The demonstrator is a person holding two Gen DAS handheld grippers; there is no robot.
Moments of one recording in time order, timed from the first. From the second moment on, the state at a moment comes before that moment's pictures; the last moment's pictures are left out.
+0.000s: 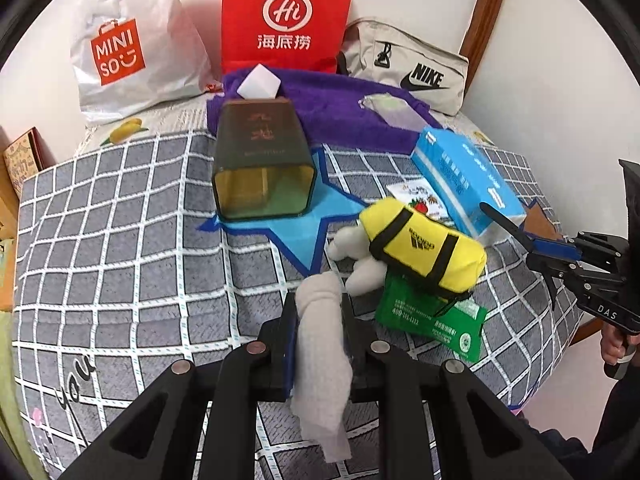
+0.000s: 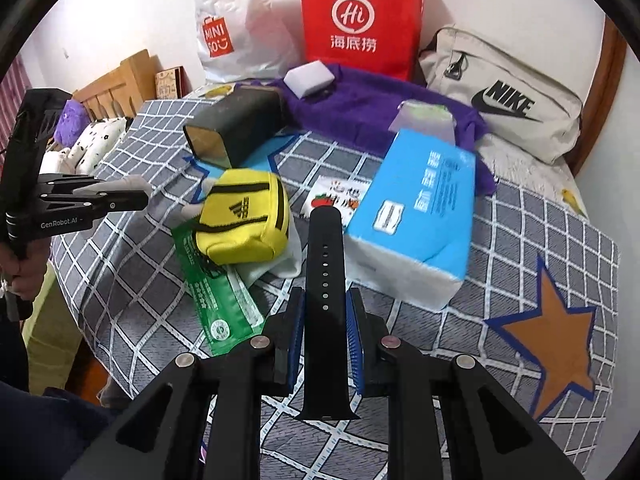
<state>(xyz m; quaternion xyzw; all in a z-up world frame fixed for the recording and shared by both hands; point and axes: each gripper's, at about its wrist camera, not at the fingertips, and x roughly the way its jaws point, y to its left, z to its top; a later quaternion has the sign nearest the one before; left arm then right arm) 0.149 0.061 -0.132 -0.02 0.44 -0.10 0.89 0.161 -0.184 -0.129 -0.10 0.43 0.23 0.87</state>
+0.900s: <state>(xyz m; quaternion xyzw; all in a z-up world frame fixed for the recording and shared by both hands) 0.225 0.059 -0.091 -0.04 0.41 -0.10 0.90 0.247 -0.193 -0.089 -0.05 0.40 0.21 0.89</state>
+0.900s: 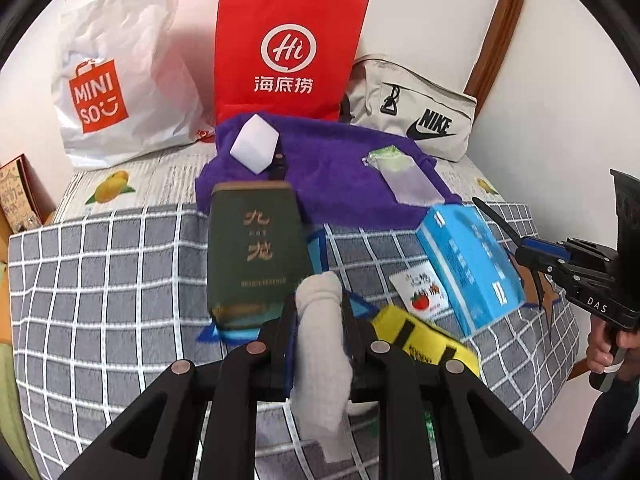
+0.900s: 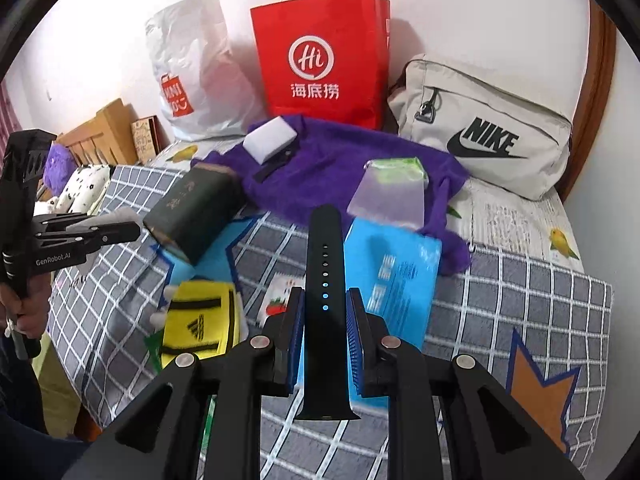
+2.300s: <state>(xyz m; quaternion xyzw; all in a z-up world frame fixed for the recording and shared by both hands) 0.425 0.066 -0.100 -0.04 0.46 -0.10 0.88 0.448 -0.157 -0.108 -0.01 0.42 0.23 0.88</state>
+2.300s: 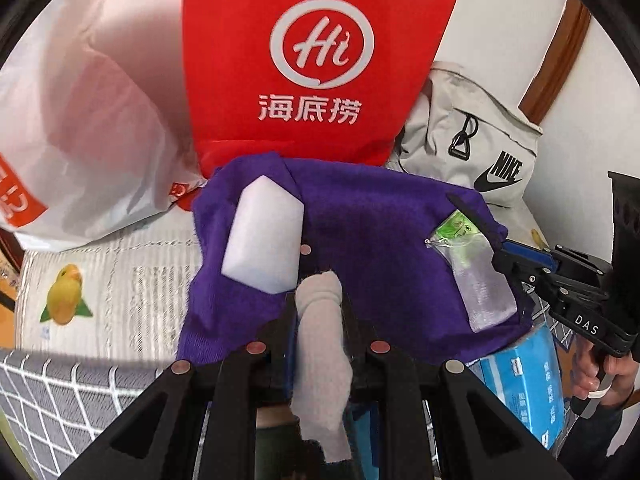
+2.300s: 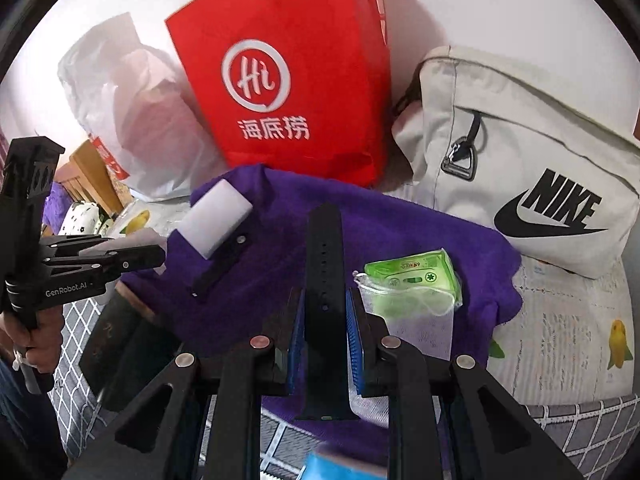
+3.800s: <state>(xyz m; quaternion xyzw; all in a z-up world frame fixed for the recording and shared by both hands) 0.423 0.083 -0.108 -0.01 0.50 -0.05 0.87 0.463 -0.148 -0.122 -0.02 0.46 0.22 0.86</state>
